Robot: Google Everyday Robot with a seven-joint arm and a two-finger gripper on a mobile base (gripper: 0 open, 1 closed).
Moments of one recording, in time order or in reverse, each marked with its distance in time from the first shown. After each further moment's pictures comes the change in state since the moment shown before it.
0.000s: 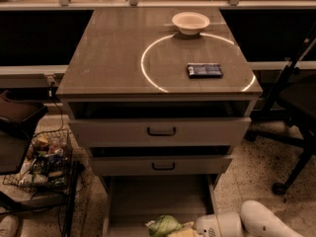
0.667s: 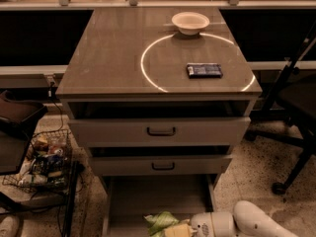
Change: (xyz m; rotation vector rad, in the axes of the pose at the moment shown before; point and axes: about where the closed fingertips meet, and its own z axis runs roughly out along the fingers) arm -0.003 -0.036 0.019 0.033 -0.031 0.069
